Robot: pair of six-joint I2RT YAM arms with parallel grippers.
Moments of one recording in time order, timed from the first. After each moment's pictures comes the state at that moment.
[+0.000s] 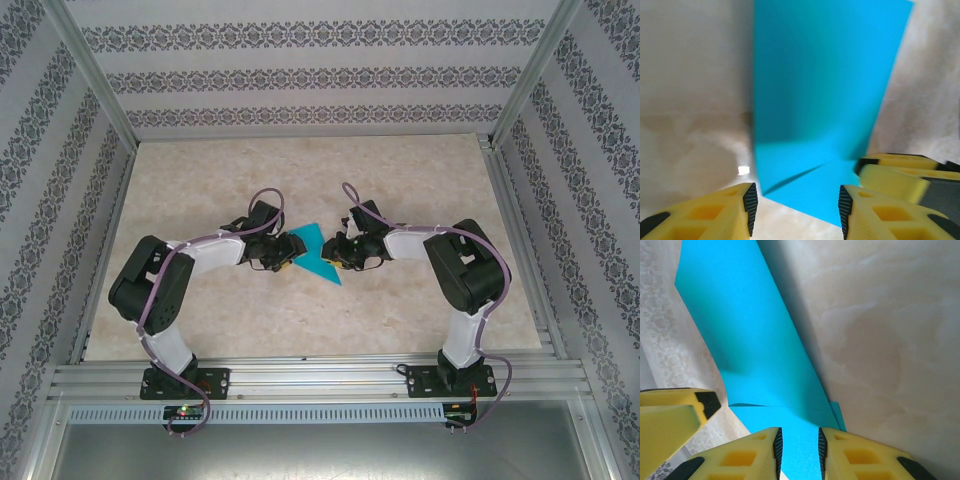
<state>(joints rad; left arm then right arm) -0.46 1.74 0.94 -0.22 0.34 -0.98 0.48 1.88 0.95 -0.07 -0.59 0.84</state>
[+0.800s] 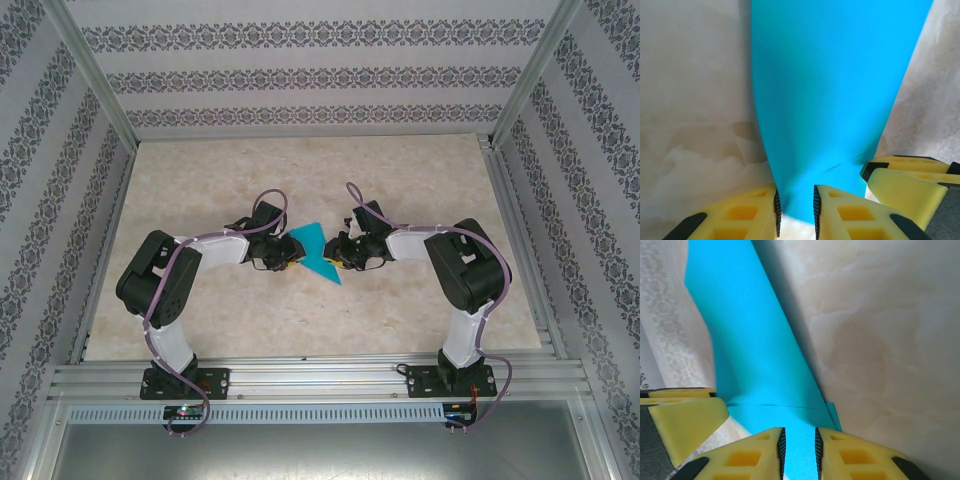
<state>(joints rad) -0.47 1.79 0.96 -0.18 0.38 -0.98 0.46 1.88 0.93 -0.04 -0.61 0.87</state>
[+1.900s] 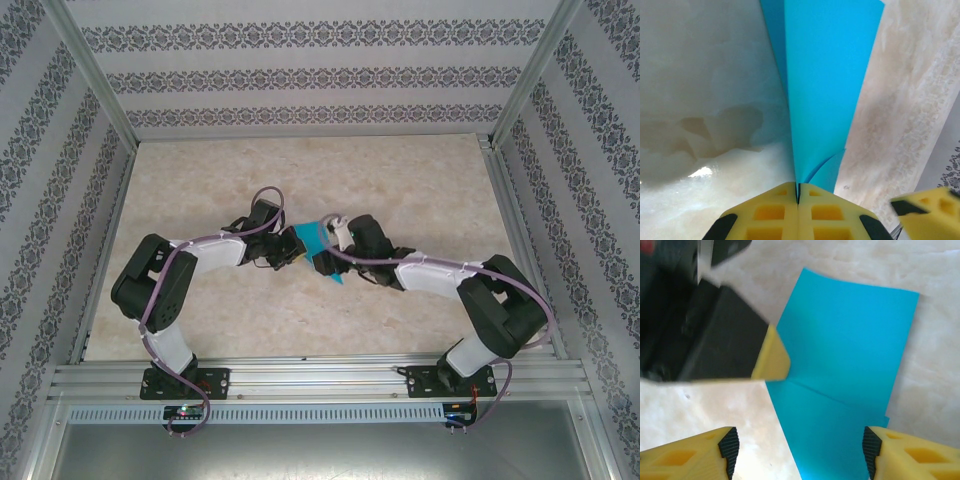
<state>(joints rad) -0.46 1.75 0.93 -0.09 0.43 -1.07 0.67 1.56 0.70 0.16 -0.22 0.19</state>
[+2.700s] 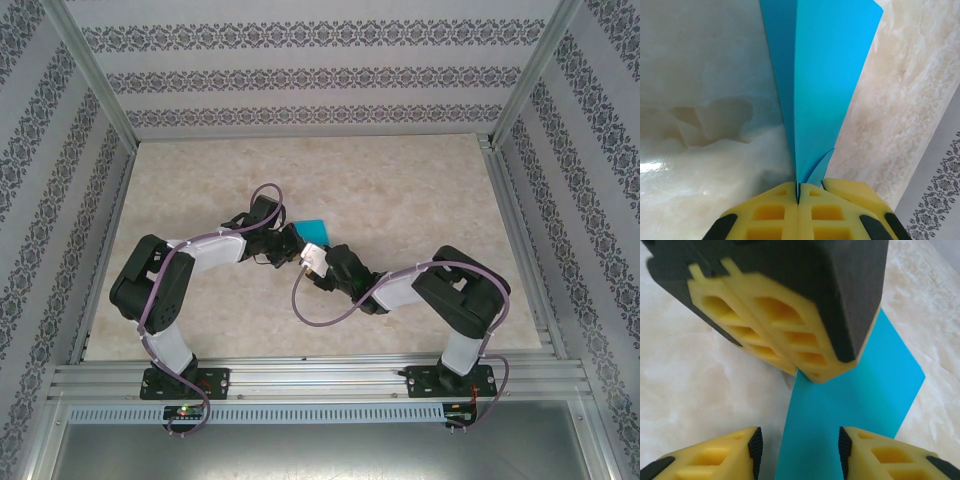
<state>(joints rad) -0.46 1.75 0.97 -0.16 0.44 -1.11 0.84 1.78 0.63 0.58 0.14 -0.37</state>
